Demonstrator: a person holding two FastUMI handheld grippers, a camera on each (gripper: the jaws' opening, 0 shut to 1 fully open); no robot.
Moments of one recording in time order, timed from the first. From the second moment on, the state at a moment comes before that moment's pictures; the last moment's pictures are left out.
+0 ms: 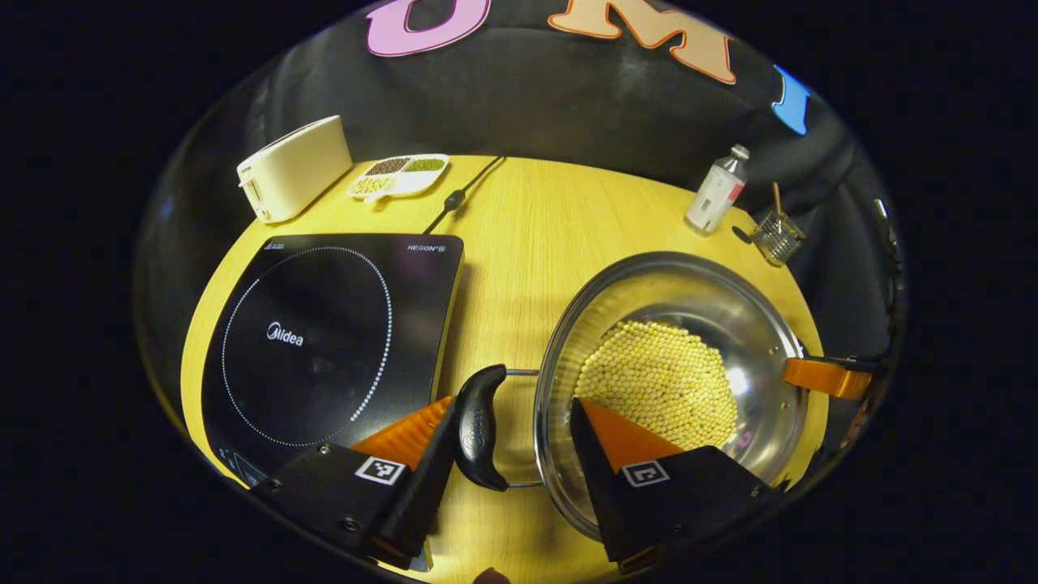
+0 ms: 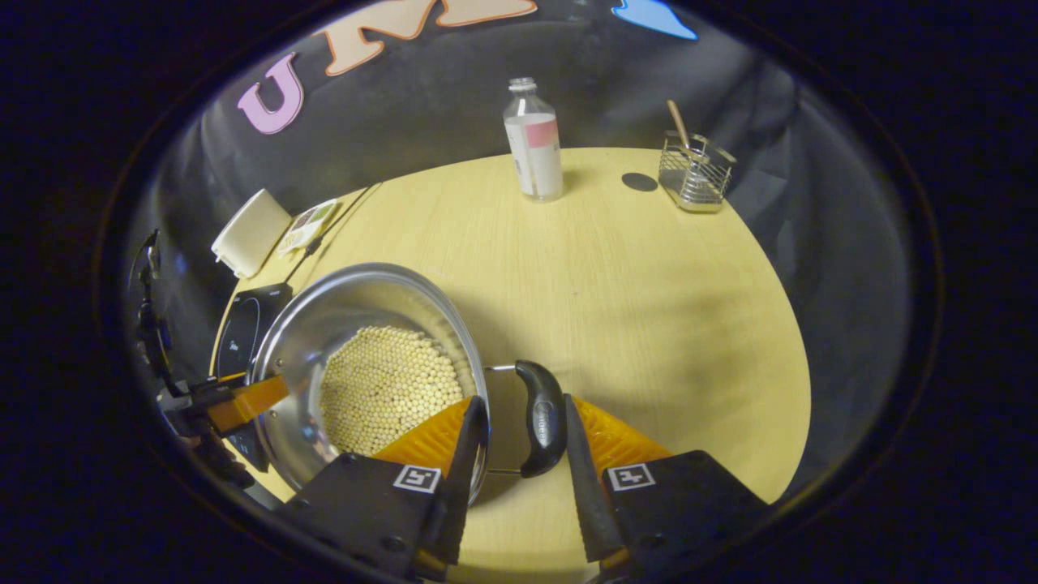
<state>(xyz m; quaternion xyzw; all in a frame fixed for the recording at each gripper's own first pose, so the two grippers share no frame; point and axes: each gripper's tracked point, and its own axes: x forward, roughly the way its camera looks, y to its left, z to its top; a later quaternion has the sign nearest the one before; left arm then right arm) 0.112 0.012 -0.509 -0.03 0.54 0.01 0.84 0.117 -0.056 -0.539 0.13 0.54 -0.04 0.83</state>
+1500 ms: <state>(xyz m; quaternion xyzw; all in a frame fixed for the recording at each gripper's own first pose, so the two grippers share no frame) 0.089 0.052 -0.408 -0.03 0.51 0.03 0.86 0.106 -0.011 -0.472 0.18 0.52 0.00 0.84</state>
